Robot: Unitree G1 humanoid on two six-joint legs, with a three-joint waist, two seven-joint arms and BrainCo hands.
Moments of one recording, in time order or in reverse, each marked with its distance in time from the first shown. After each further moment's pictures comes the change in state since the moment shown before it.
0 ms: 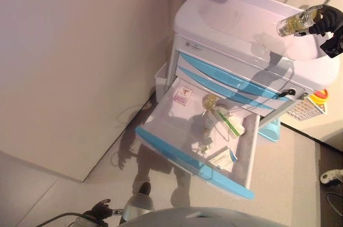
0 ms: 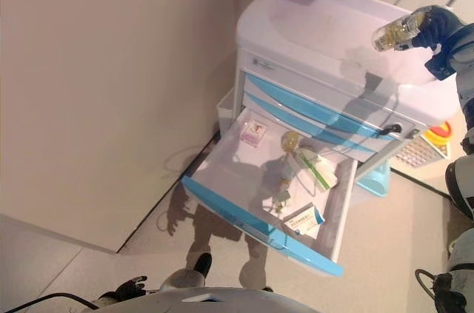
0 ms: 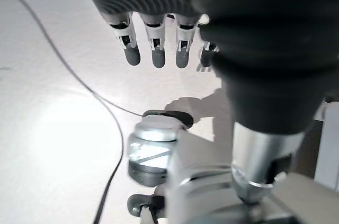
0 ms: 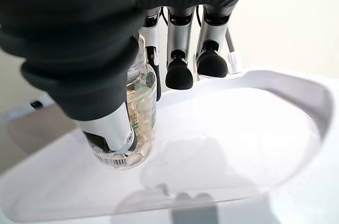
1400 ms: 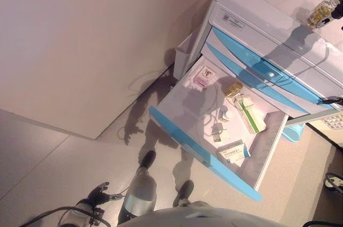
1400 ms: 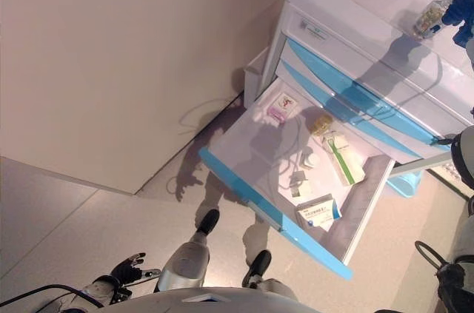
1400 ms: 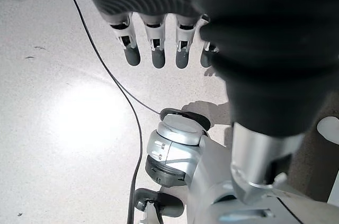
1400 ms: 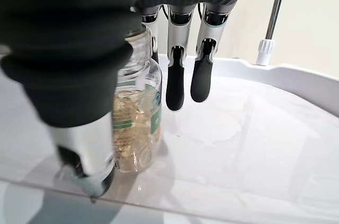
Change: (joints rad) left arm -0.031 0.069 -0.020 -0.076 -0.084 -0.088 0.001; right arm -0.251 0.005 0.189 0.090 -0.209 0.184 0.065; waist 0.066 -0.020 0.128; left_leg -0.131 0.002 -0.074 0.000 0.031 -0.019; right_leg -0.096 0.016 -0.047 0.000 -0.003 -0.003
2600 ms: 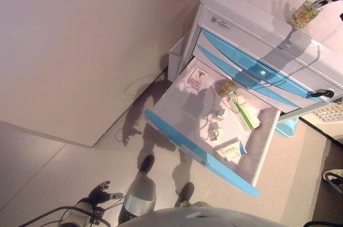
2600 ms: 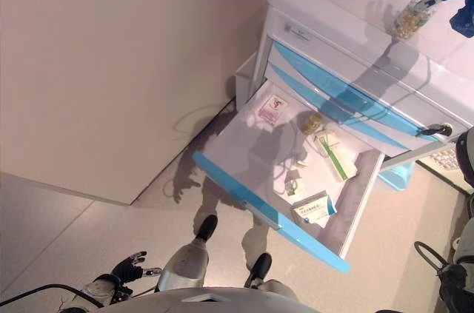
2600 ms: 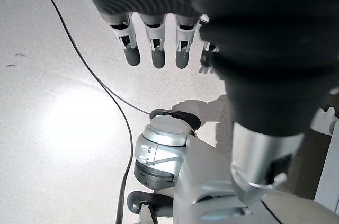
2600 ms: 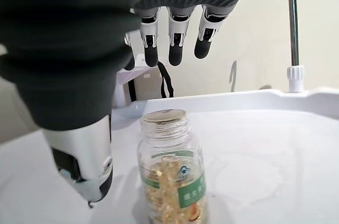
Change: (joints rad) left arm -0.001 0.000 0.000 -0.005 0.011 0.014 -0.010; right arm 0.009 -0.013 -0.071 -0.030 0.165 -0.221 -0.155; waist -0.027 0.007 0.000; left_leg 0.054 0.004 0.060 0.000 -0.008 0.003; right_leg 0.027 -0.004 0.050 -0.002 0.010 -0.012
